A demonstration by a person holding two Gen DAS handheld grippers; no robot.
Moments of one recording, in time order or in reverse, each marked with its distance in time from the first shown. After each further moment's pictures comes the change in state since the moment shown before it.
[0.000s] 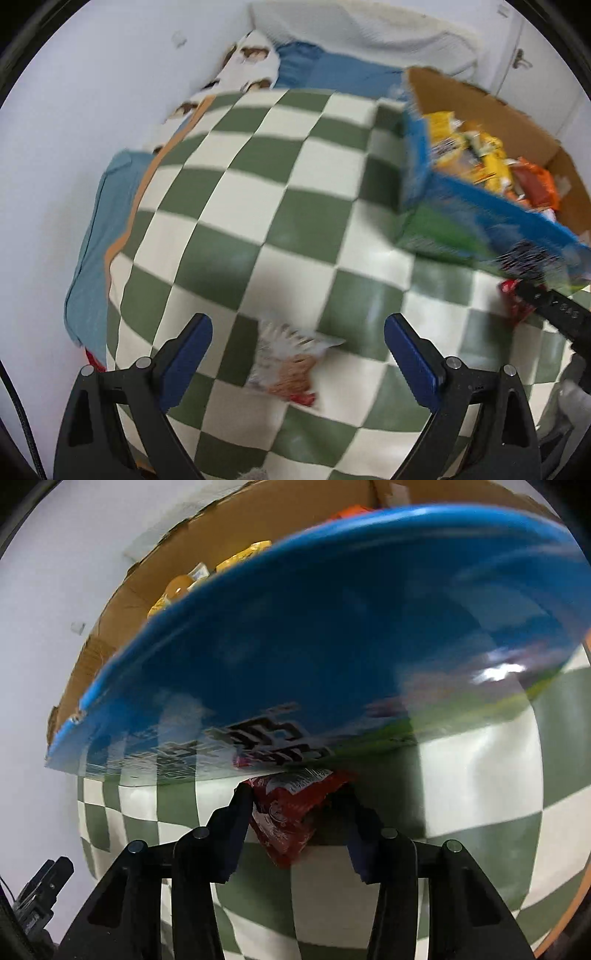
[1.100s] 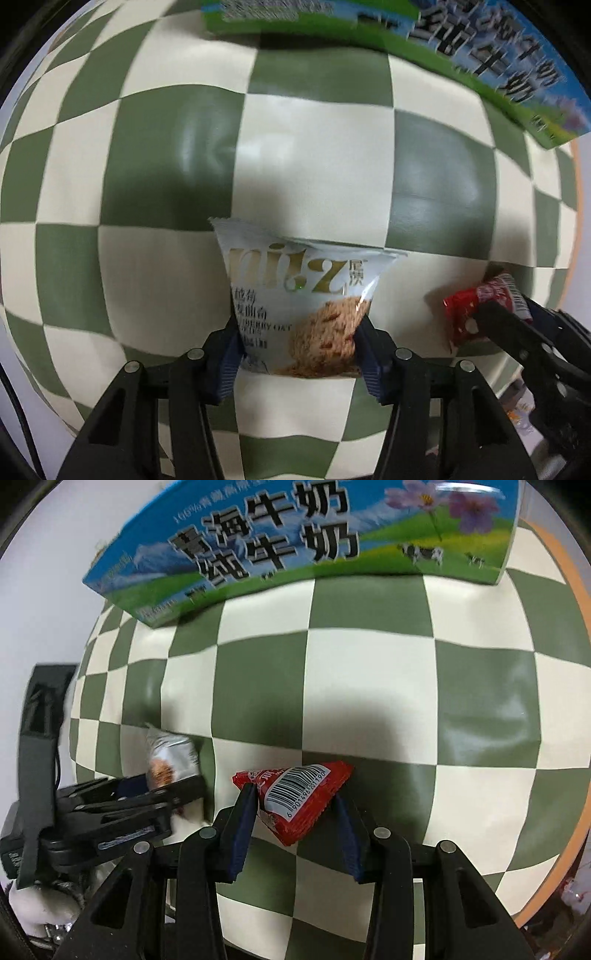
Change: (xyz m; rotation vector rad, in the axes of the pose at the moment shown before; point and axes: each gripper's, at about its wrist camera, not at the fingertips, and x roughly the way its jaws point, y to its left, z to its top) left arm 0.088 -0.116 -0.091 0.249 0.383 -0.241; right arm -0.020 0.000 -0.115 -0.156 0.192 -0.008
